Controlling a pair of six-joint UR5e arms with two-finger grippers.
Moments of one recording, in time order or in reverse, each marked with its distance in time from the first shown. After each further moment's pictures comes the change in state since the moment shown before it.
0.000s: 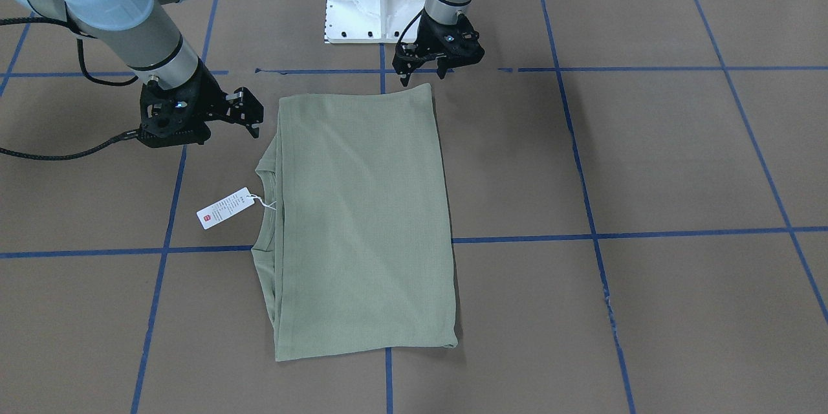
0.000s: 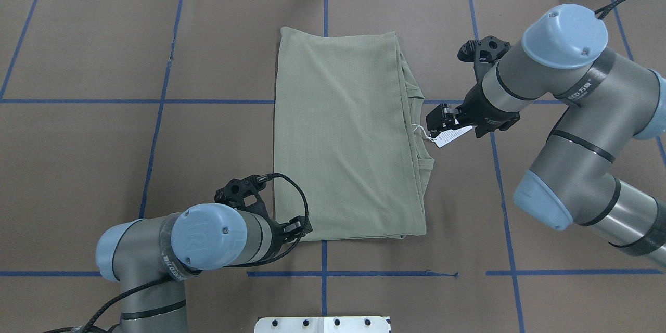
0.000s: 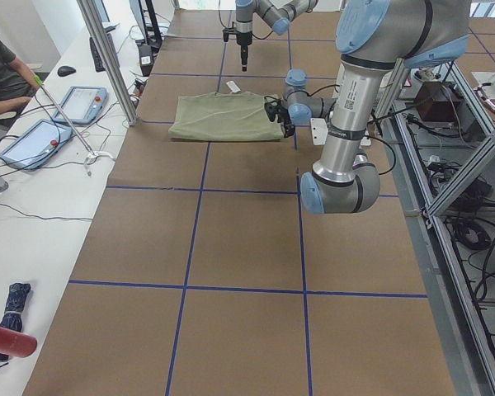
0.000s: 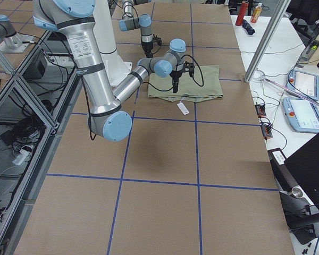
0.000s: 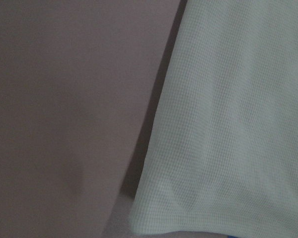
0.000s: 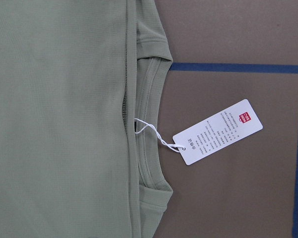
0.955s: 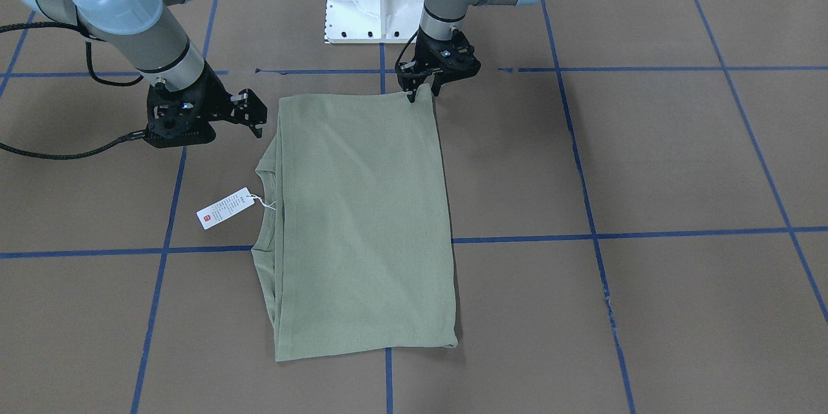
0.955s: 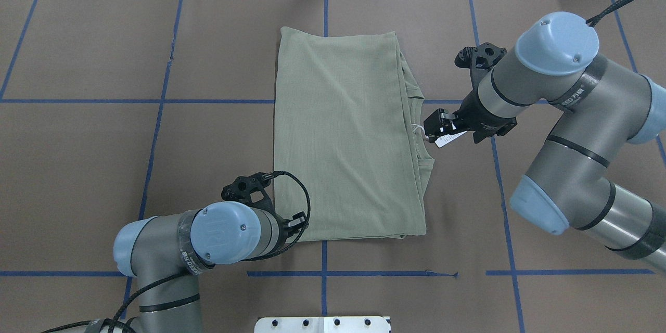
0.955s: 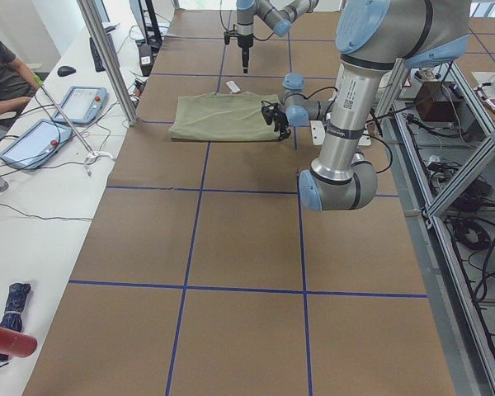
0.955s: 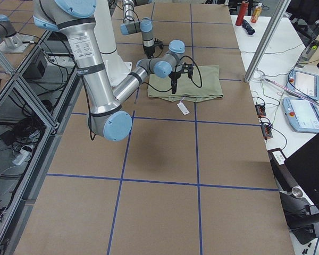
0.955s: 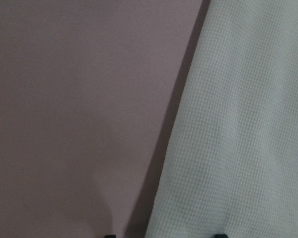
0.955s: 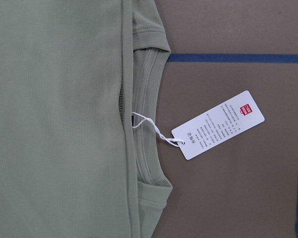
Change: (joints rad) left arm -0.004 -0.026 0.061 0.002 0.023 0.001; right arm -0.013 -0.003 -0.008 0.000 -0.005 0.016
